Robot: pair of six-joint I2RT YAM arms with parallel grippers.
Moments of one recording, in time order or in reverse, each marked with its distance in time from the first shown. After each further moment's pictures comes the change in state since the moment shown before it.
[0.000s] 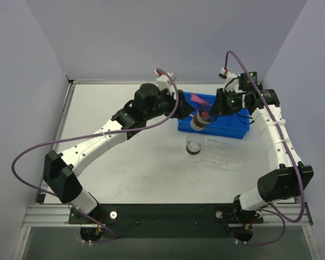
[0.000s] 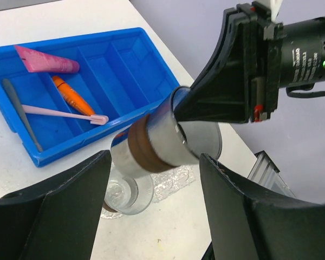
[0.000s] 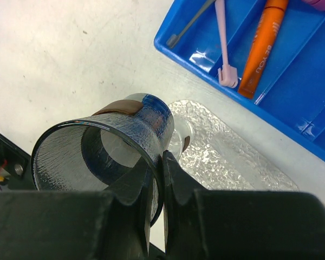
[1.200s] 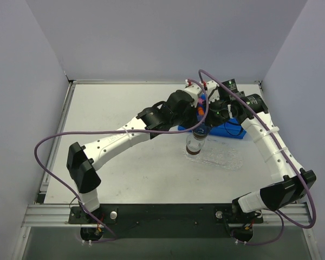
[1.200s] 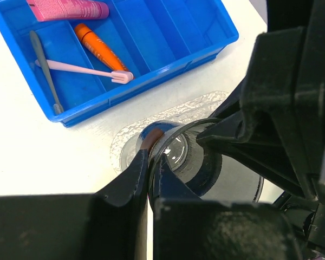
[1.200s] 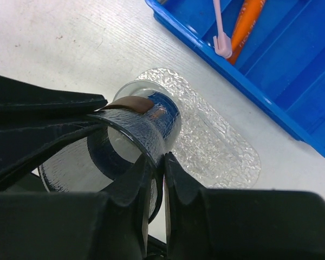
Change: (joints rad) left arm -0.187 0.224 0.315 -0.396 -0.283 0.149; right arm 0.273 -0.068 0.000 -0.132 0.346 -0.119
